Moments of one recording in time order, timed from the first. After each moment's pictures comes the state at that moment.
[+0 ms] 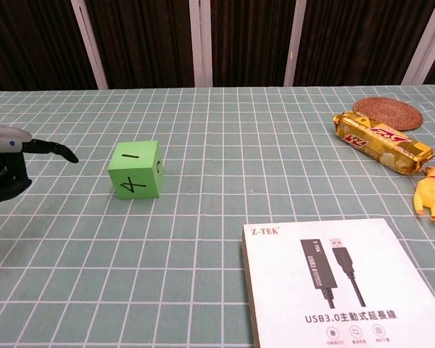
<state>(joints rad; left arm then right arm) -0.66 -1.13 -0.08 -1.87 0.89 0.79 0.51 0.09 -1.20 0.10 -1.65 -1.44 1.49 -0.14</state>
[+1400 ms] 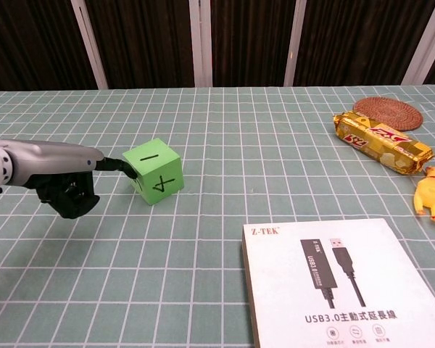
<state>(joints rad) -0.87 -1.35 -0.02 -1.90 0.63 0.98 0.69 0.08 -1.19 0.11 -1.64 -1.42 1.48 -0.12</state>
